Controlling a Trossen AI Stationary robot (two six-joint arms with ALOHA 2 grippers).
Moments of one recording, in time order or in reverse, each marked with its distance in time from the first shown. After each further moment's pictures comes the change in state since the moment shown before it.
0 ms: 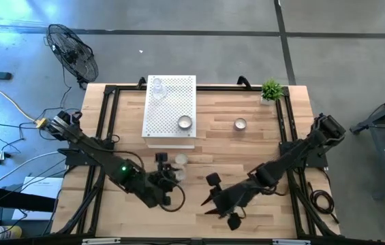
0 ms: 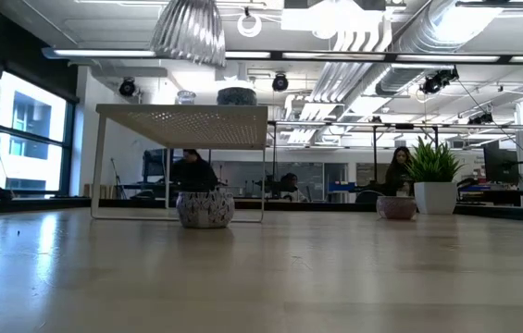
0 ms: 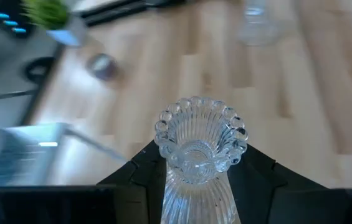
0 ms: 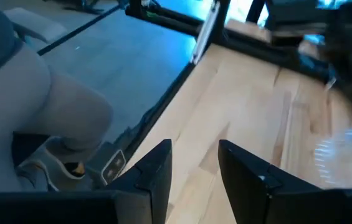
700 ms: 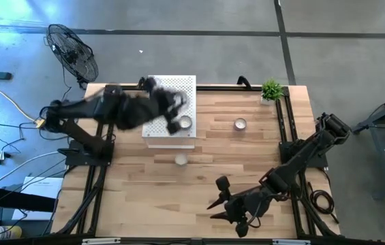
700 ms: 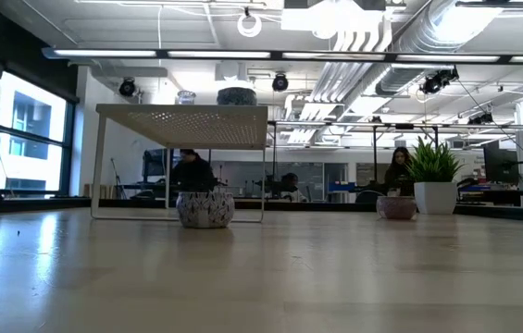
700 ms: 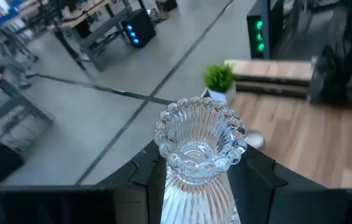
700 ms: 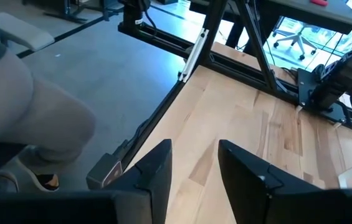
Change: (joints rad) left arm 0.468 -0.080 0.560 -0.272 -0.034 0.229; right arm 0.109 -0.048 0.000 0.002 0.186 -0.037
